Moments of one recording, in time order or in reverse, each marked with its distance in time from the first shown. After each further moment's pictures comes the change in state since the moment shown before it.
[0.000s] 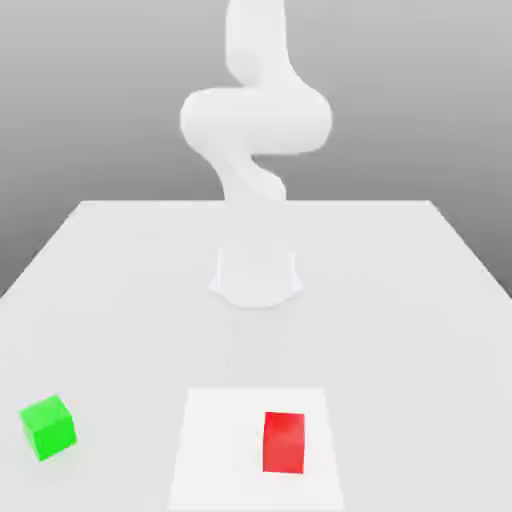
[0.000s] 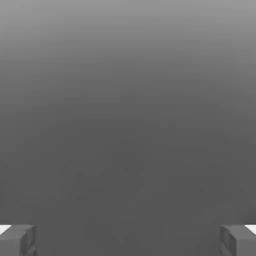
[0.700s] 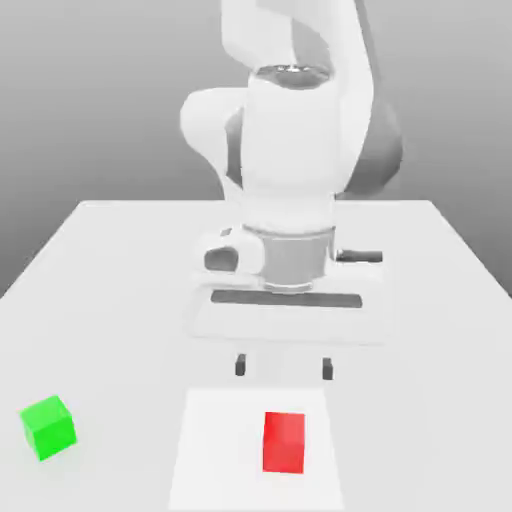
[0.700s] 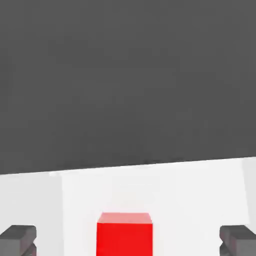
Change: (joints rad) arm -0.002 0.767 0.069 -0.291 -0.022 0.377 0.141
